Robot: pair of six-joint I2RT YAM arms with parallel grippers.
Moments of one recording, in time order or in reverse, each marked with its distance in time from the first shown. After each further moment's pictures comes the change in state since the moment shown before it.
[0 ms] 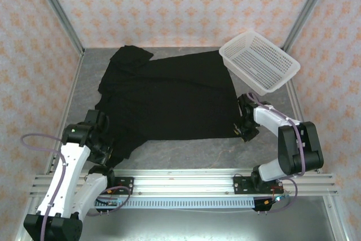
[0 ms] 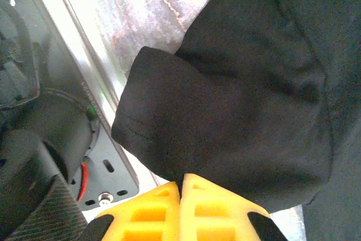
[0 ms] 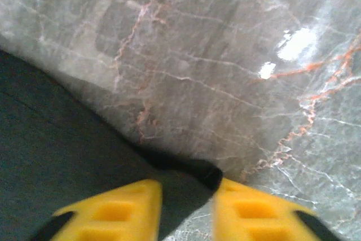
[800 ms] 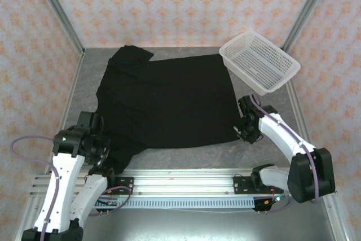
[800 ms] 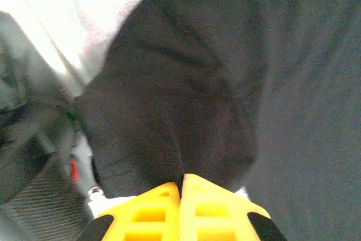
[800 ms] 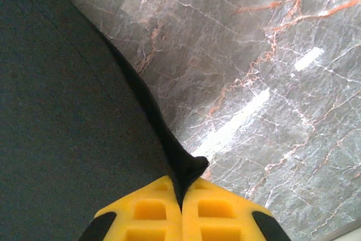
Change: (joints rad) left arm 0.000 -0.023 0.127 0.000 0.010 0.097; right arm 0.079 -0.251 -0.003 -0.151 0.007 -0.010
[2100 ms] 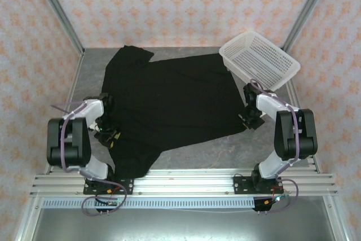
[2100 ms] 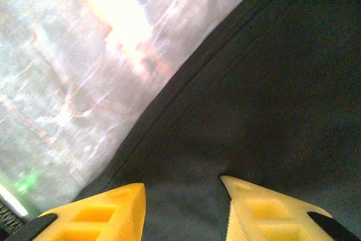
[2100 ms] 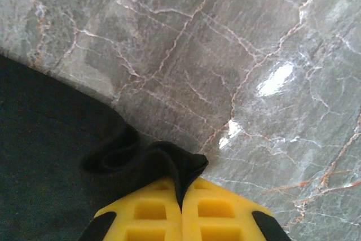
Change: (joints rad) left arm 0.153 0.836 -0.061 0.452 -0.025 0.156; right arm -0.183 0.390 0.176 0.127 0.089 -0.122
